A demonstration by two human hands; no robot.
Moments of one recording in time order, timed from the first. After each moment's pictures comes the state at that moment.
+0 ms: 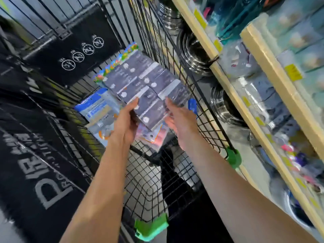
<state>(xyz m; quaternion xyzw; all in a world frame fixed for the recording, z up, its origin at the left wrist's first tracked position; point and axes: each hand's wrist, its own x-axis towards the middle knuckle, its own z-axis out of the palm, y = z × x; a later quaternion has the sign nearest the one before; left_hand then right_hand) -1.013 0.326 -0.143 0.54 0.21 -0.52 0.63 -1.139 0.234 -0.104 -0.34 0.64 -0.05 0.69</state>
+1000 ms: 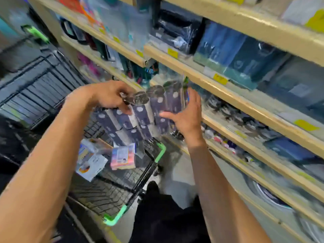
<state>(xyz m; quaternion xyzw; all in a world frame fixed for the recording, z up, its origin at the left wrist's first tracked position) -1.160 0.223 0.209 0.69 -0.63 -0.36 -0.03 -1.395 0.190 0.110 -0.63 0.57 -0.31 0.42</state>
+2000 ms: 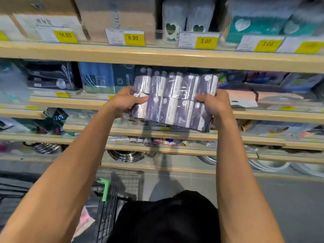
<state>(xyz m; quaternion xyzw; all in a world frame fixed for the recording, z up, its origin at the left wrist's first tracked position) -1.453 0.097 0.184 0.58 -0.55 -0.55 0.21 -1.706 0.201 0.198 -0.30 0.71 -0.51 0.38</state>
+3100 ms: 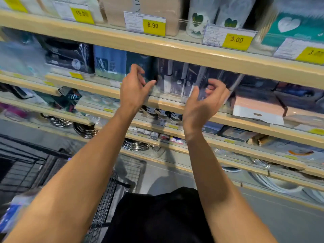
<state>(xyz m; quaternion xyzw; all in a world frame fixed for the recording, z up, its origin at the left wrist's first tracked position) -1.474 0.083 0.149 0.61 -0.66 -0.18 0.39 -1.634 0.157 0.159 -0.32 0.66 -0.68 0.03</state>
